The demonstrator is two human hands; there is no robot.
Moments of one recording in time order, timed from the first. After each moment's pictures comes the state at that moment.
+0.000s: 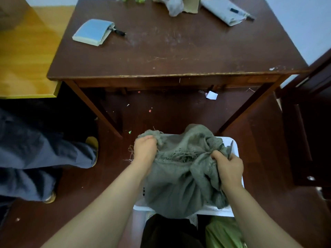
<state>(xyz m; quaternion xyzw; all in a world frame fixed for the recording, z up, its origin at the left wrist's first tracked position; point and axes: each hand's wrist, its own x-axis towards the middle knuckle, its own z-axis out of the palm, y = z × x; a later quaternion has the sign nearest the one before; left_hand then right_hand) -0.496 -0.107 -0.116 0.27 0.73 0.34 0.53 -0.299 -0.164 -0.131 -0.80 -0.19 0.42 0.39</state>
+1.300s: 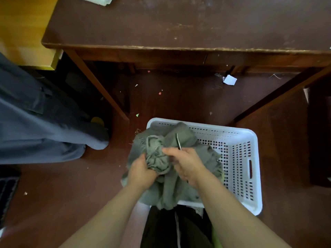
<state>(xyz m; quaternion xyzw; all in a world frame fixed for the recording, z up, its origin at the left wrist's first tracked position) -0.567 -0.162 -0.217 0.44 0.75 0.14 0.47 -0.427 -0.129 -0.170 -0.63 -0.17 0.72 0.23</state>
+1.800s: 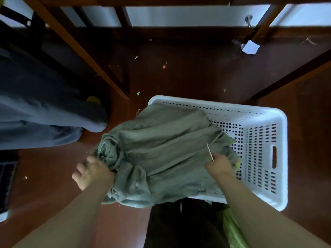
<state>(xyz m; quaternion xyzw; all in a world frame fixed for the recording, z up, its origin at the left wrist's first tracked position) -0.659 -0.175 -0.328 0.37 0.86 -0.30 0.18 -0.349 -0.156 -0.370 -0.78 -0.36 0.51 -0.02</state>
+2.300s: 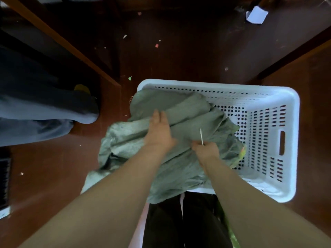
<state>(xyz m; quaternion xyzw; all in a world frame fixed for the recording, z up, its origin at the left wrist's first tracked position) -0.510 -0.094 -0.395 0.59 0.70 -0.14 0.39 -0.371 -0.145 -0.435 -0.82 -0.18 0.53 0.10</state>
